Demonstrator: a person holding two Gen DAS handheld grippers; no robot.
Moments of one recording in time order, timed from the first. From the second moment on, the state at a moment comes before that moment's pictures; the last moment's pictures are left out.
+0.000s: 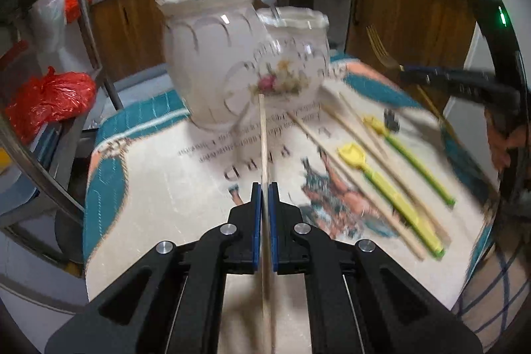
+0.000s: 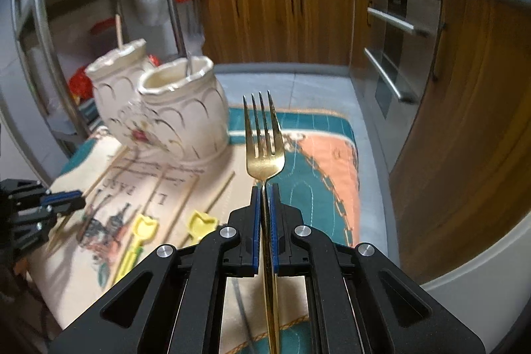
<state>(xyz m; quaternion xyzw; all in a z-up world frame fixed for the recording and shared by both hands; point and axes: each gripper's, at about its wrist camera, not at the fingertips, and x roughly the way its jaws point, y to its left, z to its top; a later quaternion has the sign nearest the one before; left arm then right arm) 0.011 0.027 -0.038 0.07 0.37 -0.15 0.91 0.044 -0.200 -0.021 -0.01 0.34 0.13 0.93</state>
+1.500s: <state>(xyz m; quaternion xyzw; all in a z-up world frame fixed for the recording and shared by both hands) 0.118 0.065 0.093 -0.09 0.09 -0.13 0.98 0.074 -0.158 0.112 0.07 0.12 0.25 0.96</state>
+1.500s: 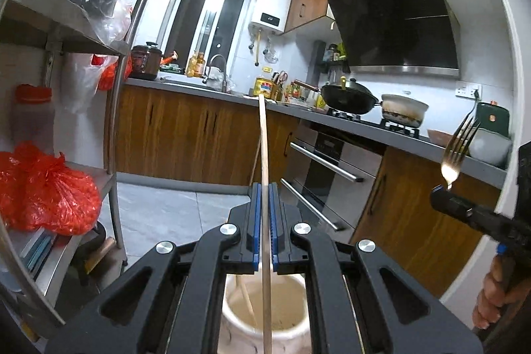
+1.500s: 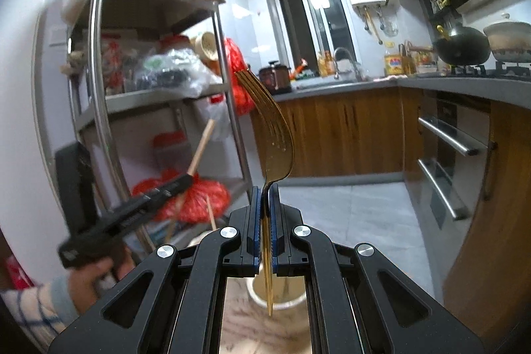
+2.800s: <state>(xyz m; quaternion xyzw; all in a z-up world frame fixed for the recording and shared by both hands) 0.112 0.016 0.044 0.04 0.12 -0.13 0.98 0.153 -0.159 0.027 0.10 0.22 0.21 0.95</state>
